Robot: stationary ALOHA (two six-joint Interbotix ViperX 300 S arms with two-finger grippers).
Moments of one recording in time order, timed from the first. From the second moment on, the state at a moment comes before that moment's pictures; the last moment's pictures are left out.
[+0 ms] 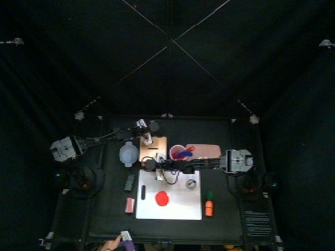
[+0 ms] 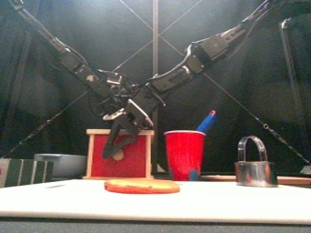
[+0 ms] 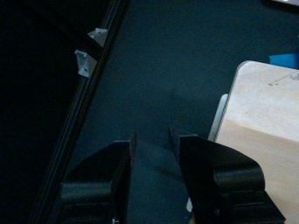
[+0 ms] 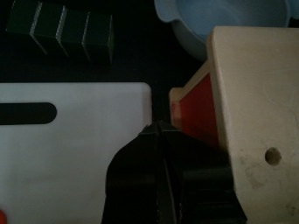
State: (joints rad) left arm 0.57 0.08 0.49 0.33 0.24 0.03; right arm -0.15 0.41 0.18 -0.19 0.13 0.03
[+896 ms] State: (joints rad) left arm 0.61 -0.08 0.54 0.20 0.00 0.02; right arm -0.02 -0.05 0.43 0.02 0.50 0.01
